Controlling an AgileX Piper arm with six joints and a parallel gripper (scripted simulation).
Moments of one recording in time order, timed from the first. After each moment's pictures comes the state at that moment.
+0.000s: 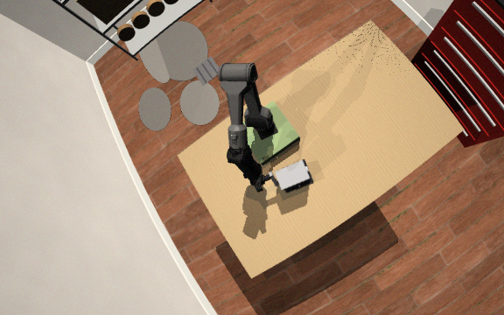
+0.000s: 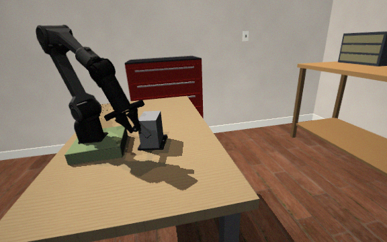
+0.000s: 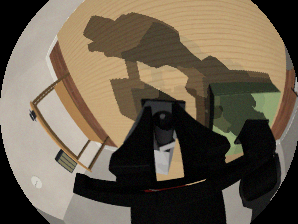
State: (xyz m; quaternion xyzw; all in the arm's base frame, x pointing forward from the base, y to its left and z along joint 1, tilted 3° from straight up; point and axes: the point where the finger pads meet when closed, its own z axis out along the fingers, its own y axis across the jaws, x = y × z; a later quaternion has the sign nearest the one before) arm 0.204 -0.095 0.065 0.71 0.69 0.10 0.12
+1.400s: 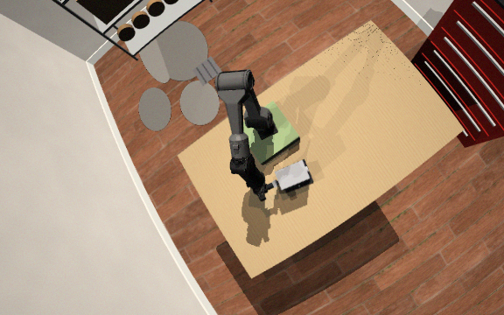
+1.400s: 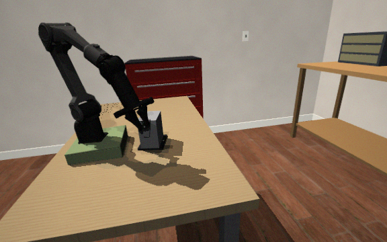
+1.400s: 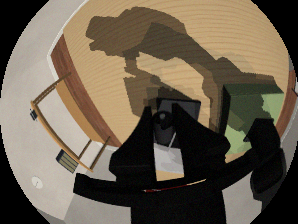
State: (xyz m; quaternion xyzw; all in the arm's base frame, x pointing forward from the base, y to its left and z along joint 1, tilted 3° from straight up) arm 0.239 -0.096 0.072 0.71 0.69 0.10 0.12
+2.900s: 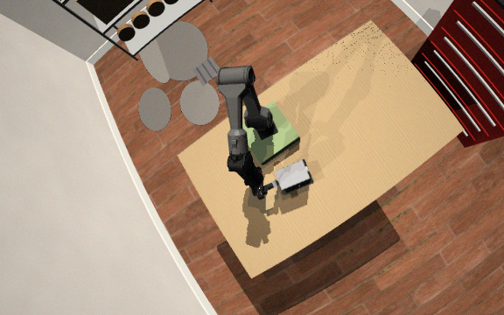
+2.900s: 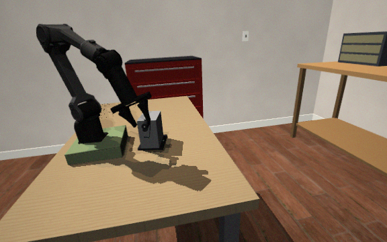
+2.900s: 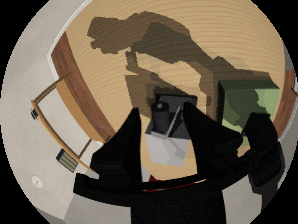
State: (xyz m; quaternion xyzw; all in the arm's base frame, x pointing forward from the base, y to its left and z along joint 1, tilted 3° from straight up) arm 0.233 -0.095 0.091 0.71 0.69 0.10 0.12
